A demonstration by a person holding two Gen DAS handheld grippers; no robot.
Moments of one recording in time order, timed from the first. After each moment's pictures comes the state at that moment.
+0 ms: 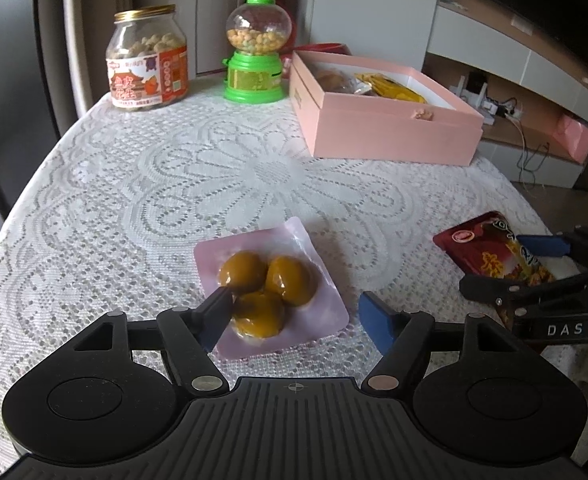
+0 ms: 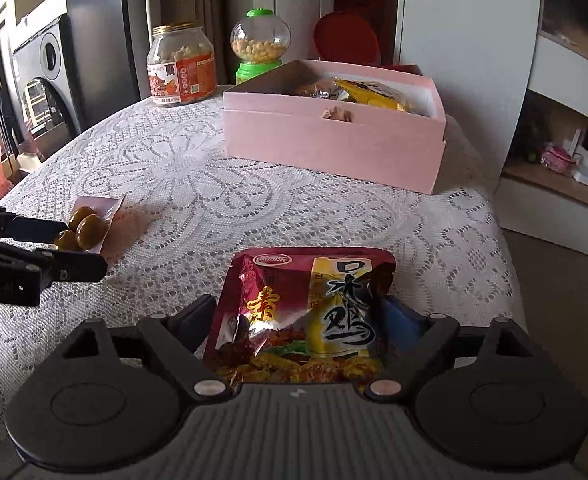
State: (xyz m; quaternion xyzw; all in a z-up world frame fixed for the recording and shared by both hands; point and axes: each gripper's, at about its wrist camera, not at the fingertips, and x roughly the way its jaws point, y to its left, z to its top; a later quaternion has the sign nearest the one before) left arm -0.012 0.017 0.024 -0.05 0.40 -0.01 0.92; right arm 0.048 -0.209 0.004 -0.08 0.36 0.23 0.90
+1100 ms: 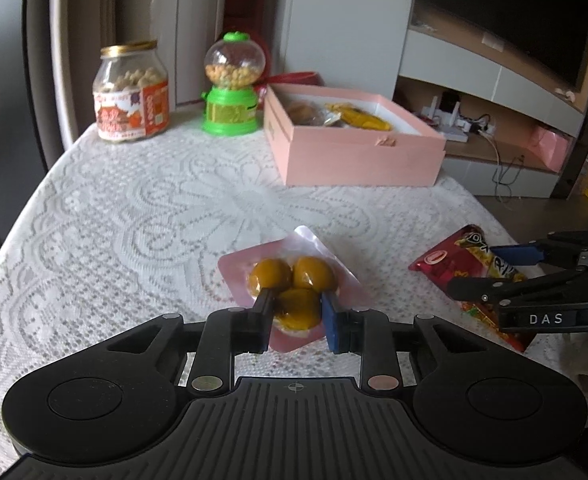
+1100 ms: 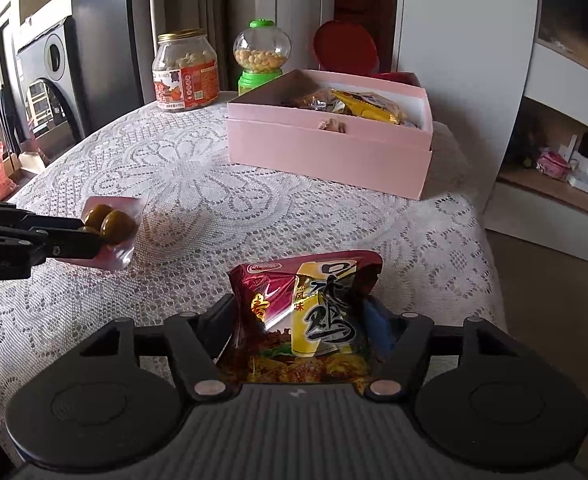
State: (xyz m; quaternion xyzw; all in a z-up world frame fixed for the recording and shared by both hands) left arm -0.036 0.008 0.044 -0.05 0.35 -0.04 0.93; right arm 0.035 -0.217 0.022 -0.09 0.35 0.23 0.90
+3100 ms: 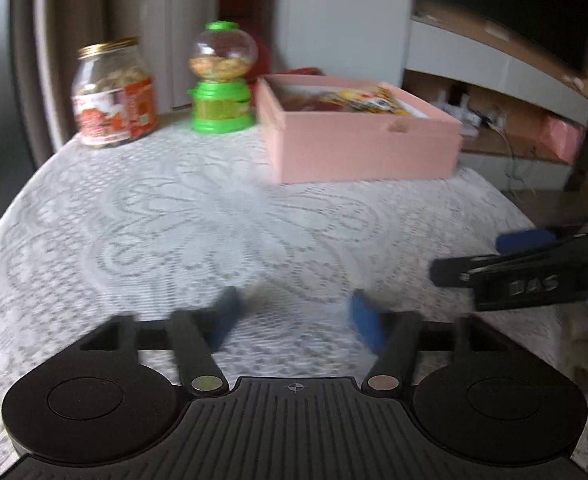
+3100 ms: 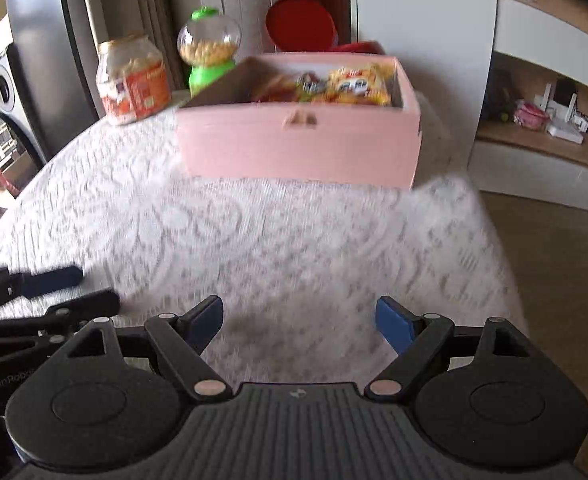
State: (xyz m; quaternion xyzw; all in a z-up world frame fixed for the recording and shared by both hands) left arm -0.001 -0.015 0.016 -0.01 0.35 -0.04 0.94; right arm 0.065 -0.191 0.010 -0.05 0.38 0.16 0.91
